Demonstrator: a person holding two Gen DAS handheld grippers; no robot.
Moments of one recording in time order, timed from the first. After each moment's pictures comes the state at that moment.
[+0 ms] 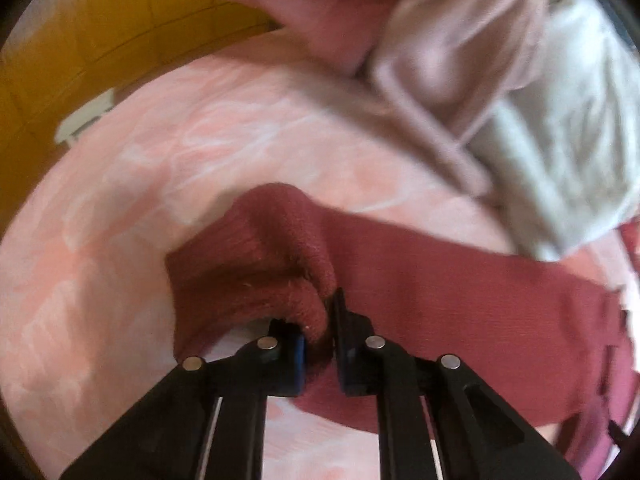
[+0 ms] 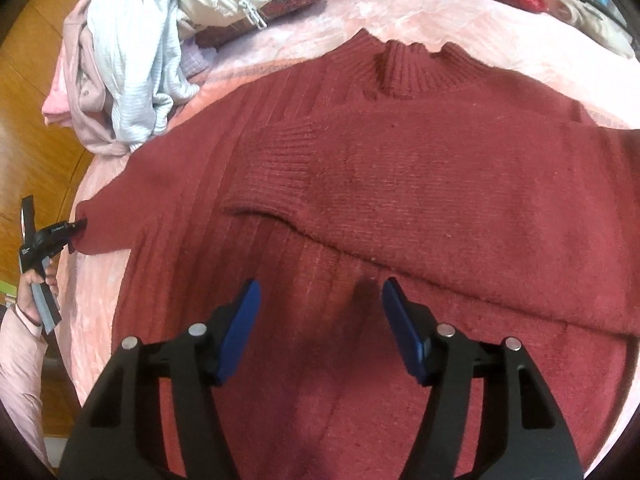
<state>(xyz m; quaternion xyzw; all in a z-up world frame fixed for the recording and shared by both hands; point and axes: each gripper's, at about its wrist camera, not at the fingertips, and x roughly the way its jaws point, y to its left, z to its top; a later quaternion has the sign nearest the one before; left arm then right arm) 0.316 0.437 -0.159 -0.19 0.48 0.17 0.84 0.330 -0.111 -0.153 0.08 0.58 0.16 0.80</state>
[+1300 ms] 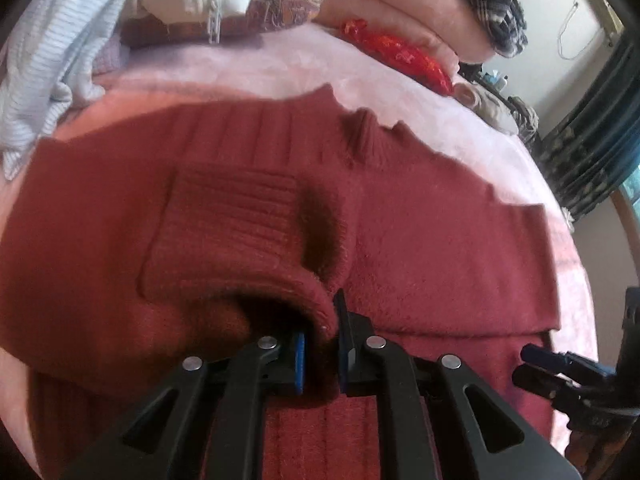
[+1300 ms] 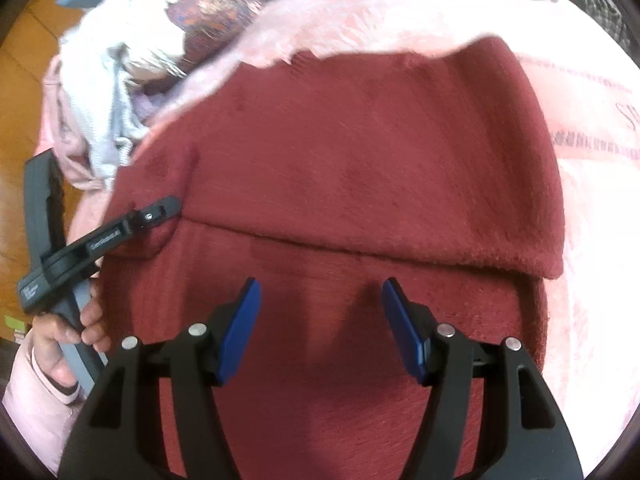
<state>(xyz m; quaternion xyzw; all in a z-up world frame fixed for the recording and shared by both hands) 0.354 0.002 -0.163 -0.10 0.51 -0.14 0.84 0.290 -0.247 -0.153 0.13 0.57 0.11 0.80</state>
